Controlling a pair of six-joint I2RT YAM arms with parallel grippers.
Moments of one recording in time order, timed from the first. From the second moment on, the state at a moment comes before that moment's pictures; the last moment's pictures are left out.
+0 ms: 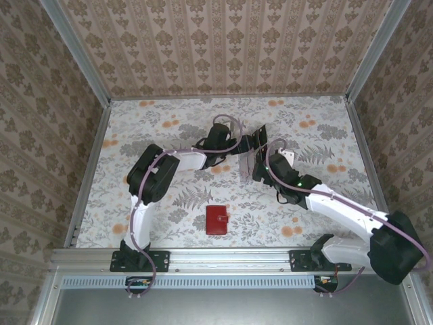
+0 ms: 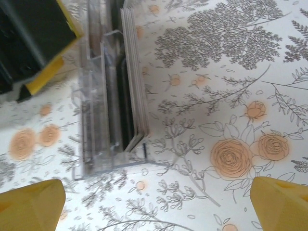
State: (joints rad) left arm -0.69 2.12 1.30 0.28 0.19 -0.72; right arm 0.61 1.16 0.70 -0.38 0.38 0.72
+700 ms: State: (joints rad) left arm -0.57 1.59 0.87 0.25 0.16 -0.71; right arm 0.87 1.09 0.74 -0.55 0.25 0.81
